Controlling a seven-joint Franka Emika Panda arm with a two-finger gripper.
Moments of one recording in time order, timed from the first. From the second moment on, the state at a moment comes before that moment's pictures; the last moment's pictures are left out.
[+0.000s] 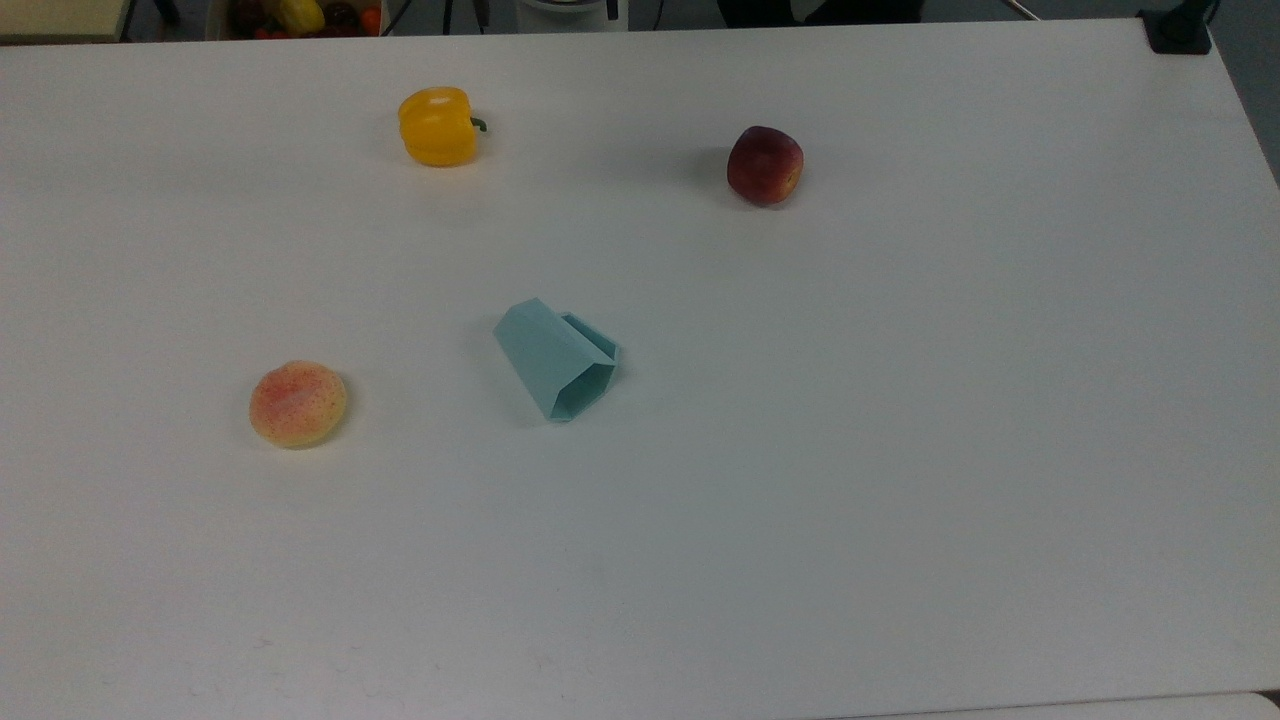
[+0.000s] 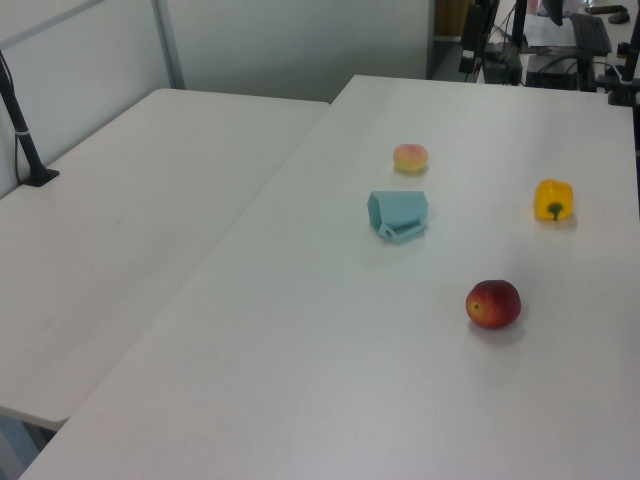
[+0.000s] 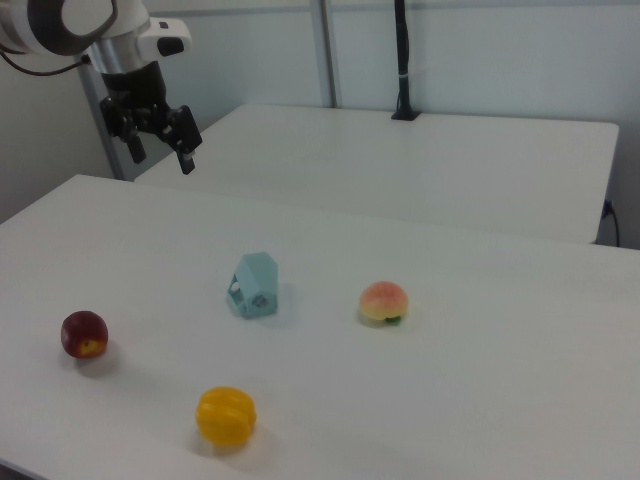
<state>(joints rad) 0.07 -0.01 0.01 -1.57 0.05 1.70 0.01</state>
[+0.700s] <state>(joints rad) 0.14 0.18 0.07 -1.37 -0.10 1.49 0.74</state>
